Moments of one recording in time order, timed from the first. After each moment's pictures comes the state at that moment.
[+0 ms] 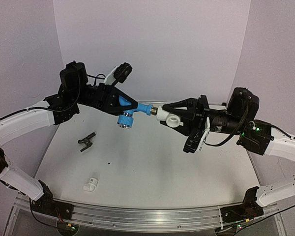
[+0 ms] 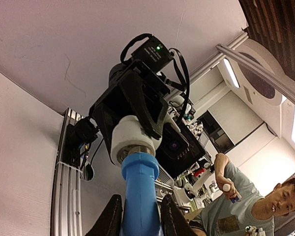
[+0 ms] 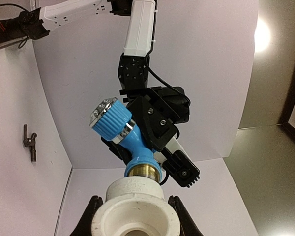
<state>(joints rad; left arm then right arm) -0.77 1.38 1.24 0.25 1.19 -0.91 0.99 1.11 1.01 0.20 -0.45 -1.51</state>
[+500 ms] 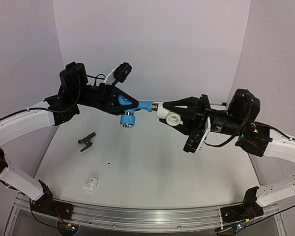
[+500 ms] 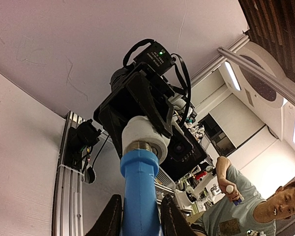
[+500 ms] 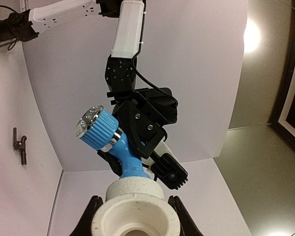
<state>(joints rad) -0.78 1.38 1.23 0.27 1.16 -0.92 1.00 1.11 0.98 0.28 -0.44 -1.50</state>
